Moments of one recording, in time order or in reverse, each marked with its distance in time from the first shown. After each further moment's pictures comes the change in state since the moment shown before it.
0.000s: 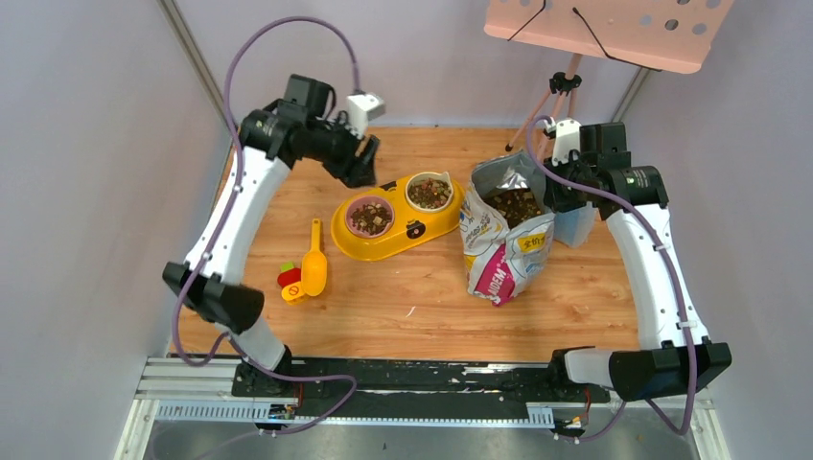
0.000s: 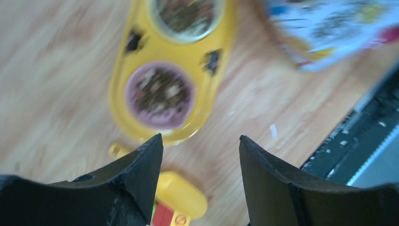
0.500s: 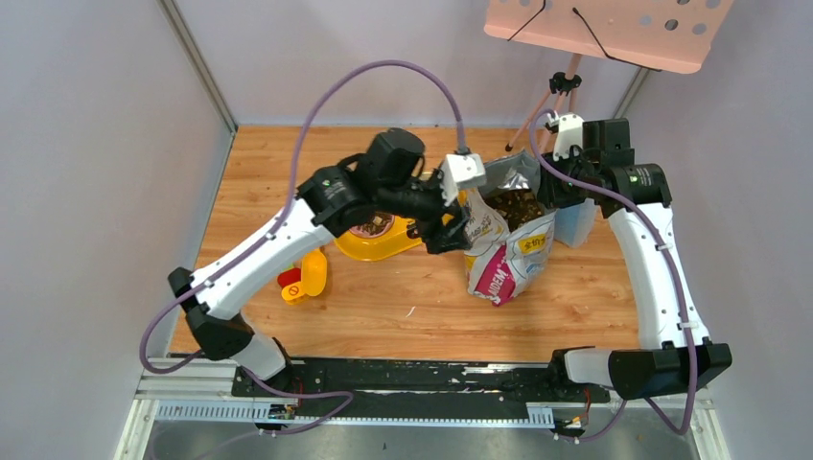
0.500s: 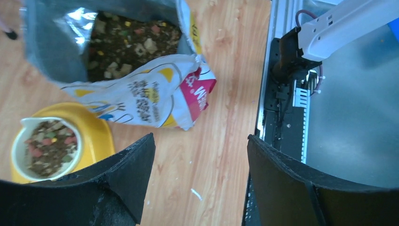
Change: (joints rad) left arm -0.661 -0.223 -0.217 0.440 0.086 -0.106; right arm -0.002 0.007 0.028 -0.006 -0.047 0.033
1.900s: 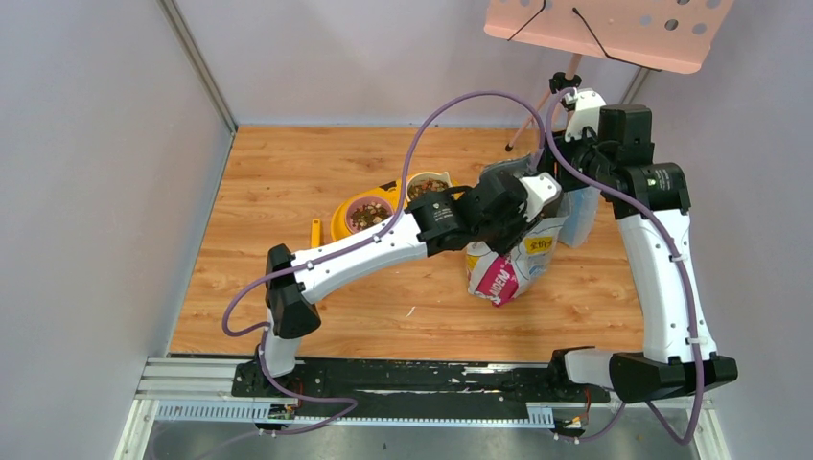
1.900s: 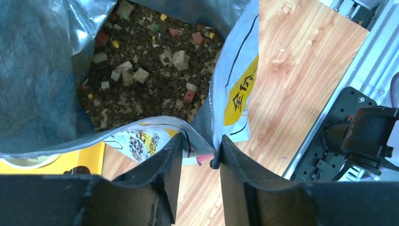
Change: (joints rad) left arm -0.263 0.427 0.225 0.093 -0.591 -0.282; right arm 0.000 -0.023 0.126 0.046 -0.021 0.082
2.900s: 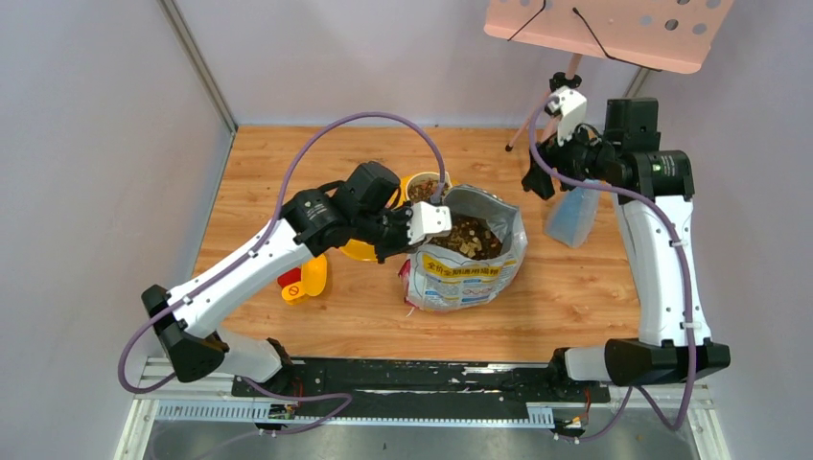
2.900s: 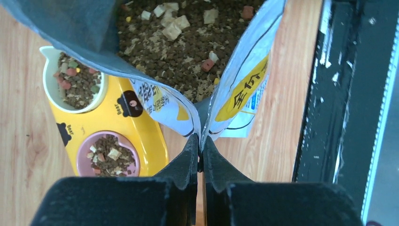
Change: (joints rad) left arm 0.284 -0.544 -0.526 -0.184 0.415 0.597; right arm -0.057 0.111 0.140 -0.073 -0.246 -0.283
